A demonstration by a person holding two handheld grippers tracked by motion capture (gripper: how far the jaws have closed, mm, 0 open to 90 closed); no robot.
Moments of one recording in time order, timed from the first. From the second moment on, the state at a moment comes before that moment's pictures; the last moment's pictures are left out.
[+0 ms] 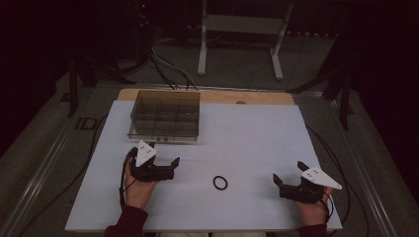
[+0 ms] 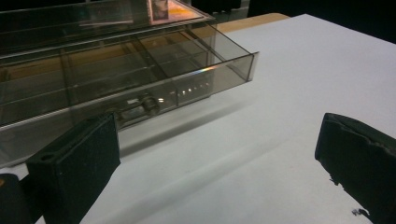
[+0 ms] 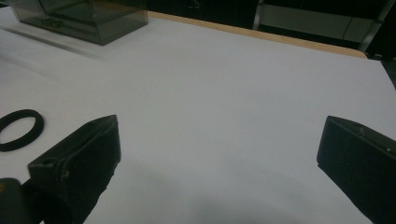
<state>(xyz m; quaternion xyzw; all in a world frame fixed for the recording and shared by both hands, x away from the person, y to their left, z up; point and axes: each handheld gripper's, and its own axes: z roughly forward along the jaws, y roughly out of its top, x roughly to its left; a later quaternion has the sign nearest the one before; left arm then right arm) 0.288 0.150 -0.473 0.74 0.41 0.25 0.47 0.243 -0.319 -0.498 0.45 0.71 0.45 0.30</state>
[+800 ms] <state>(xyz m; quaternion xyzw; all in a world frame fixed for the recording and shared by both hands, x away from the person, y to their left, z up) 0.300 0.110 -0.484 0.75 0.39 0.22 0.48 0.242 -0.321 -0.498 0.45 0.71 0.45 0.31</state>
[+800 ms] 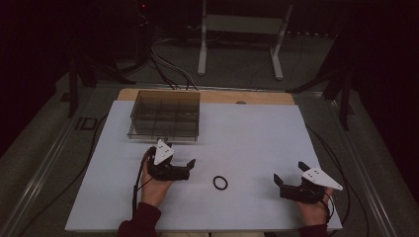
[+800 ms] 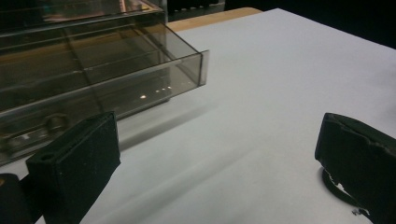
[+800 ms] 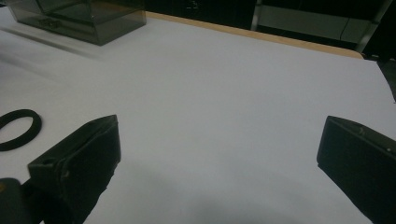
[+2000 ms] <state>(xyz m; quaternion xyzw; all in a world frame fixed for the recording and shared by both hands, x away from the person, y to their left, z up) 0.298 0.039 -0.512 0.81 0.34 0.12 0.46 0.242 -0.321 -0.498 0.45 0.71 0.45 0.31</state>
